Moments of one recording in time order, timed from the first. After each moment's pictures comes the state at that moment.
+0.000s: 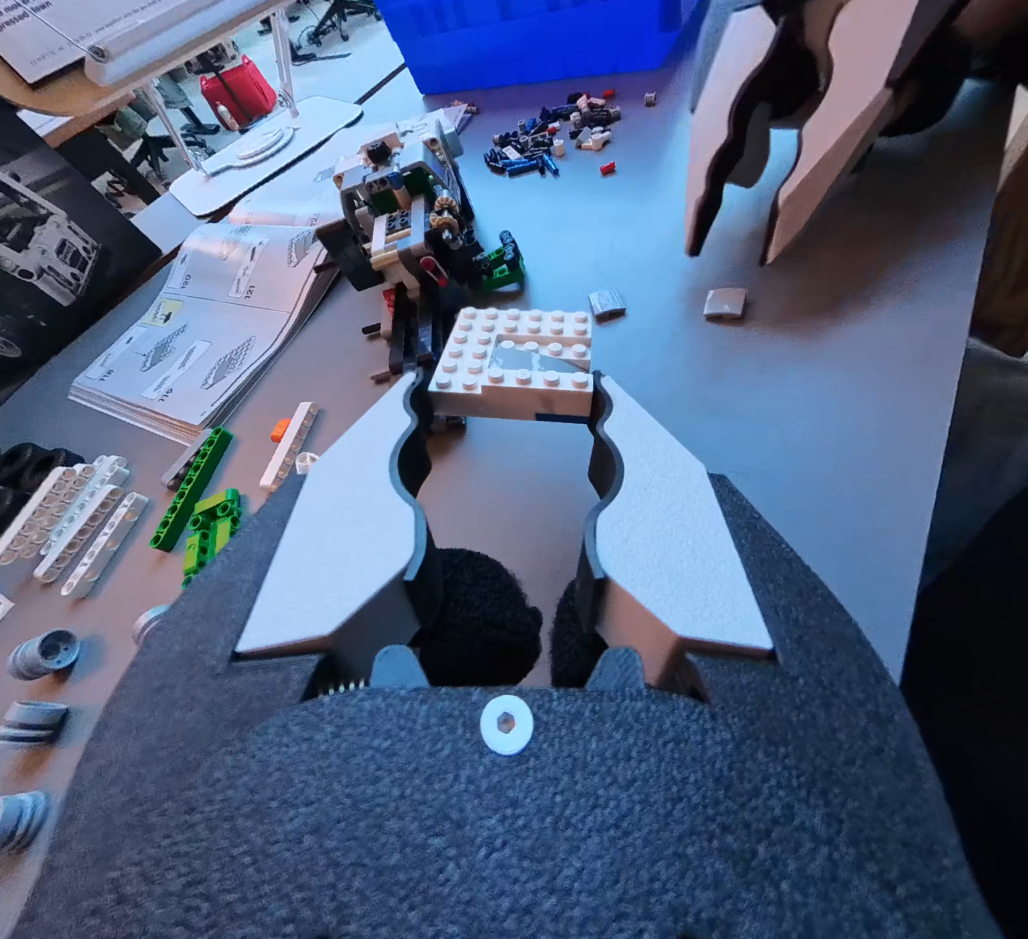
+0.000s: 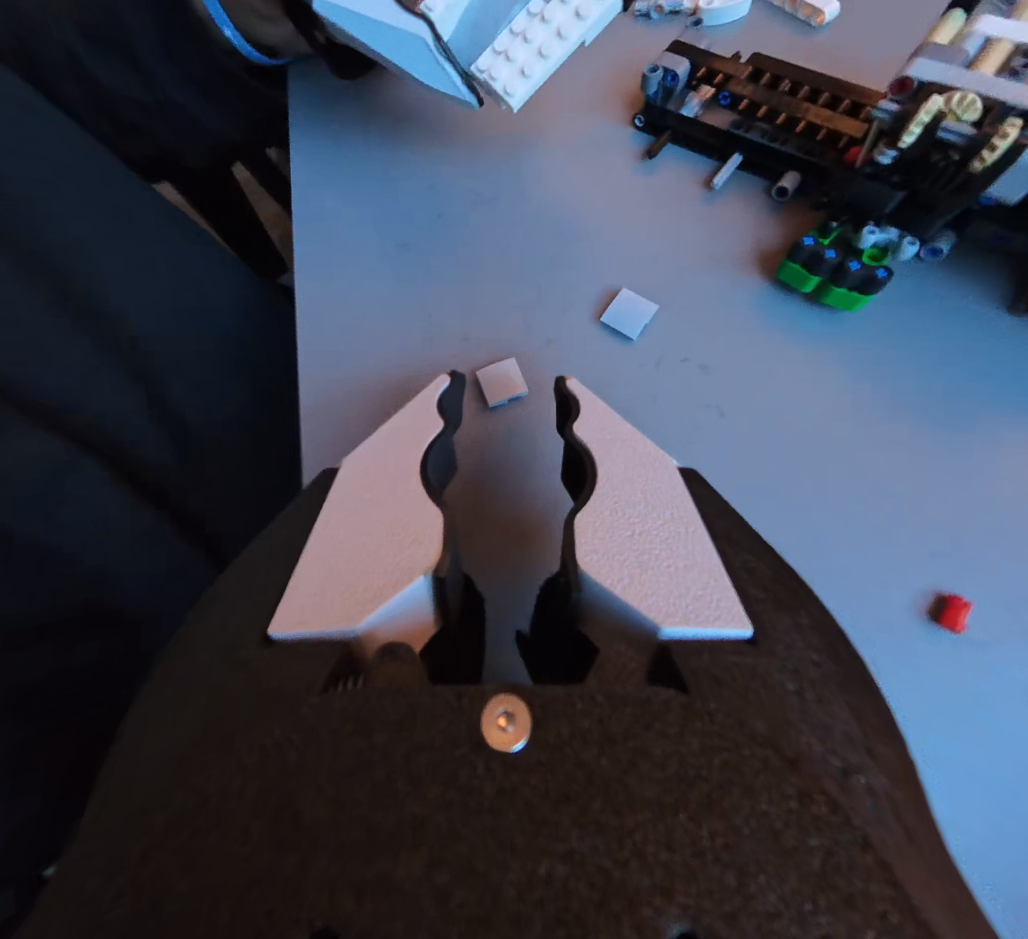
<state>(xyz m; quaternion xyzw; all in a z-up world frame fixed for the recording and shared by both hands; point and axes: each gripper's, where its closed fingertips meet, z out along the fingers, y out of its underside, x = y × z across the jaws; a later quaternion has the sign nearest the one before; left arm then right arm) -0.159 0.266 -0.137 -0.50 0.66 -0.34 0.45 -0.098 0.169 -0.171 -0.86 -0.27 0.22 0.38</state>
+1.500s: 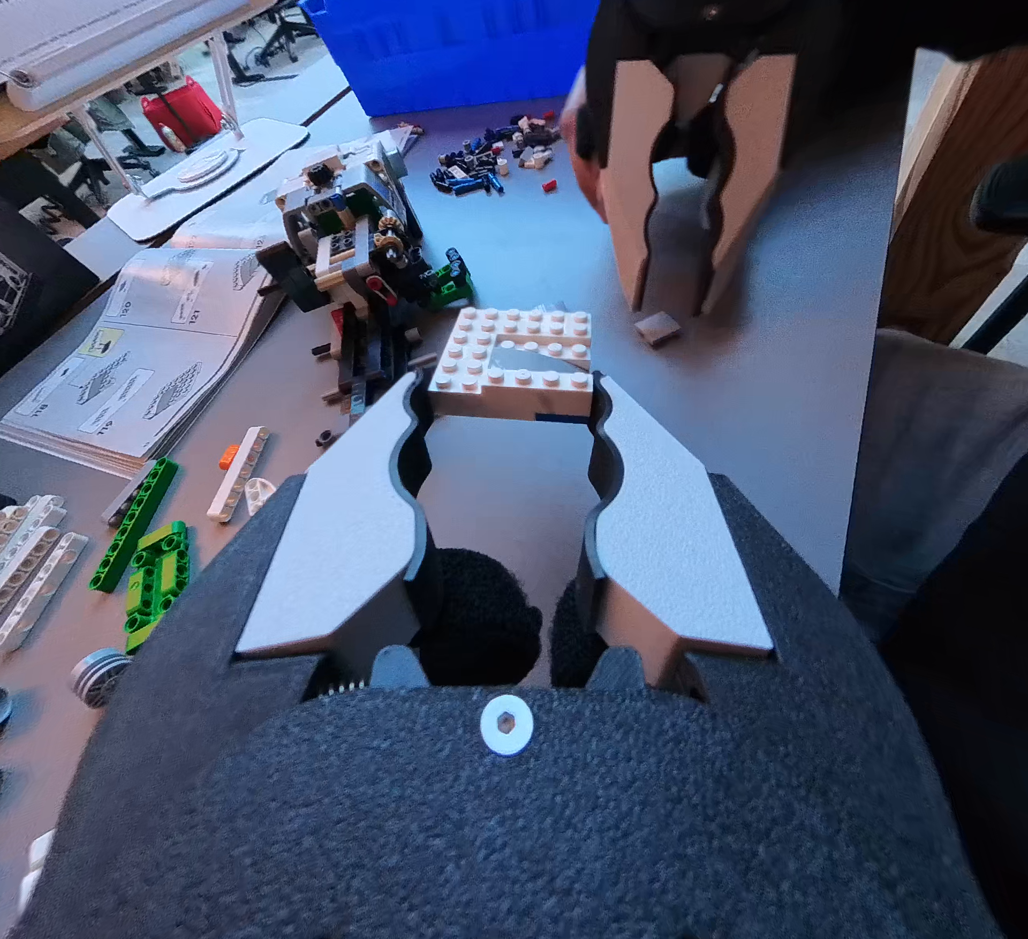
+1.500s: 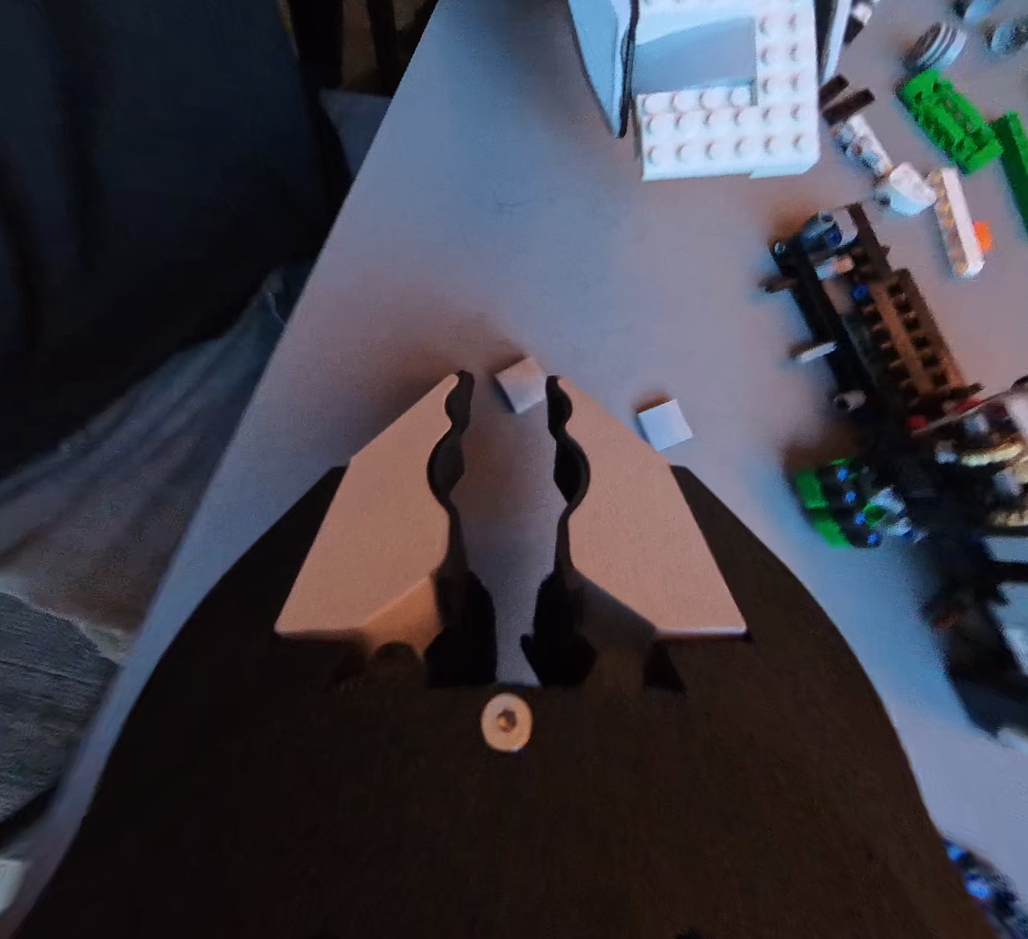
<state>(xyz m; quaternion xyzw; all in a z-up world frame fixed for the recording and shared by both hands) -0.161 0.245 -0.137 -0.47 0.68 -0.36 0.43 -0.121 0.169 -0.180 -0.74 -0.55 0.16 0.35</state>
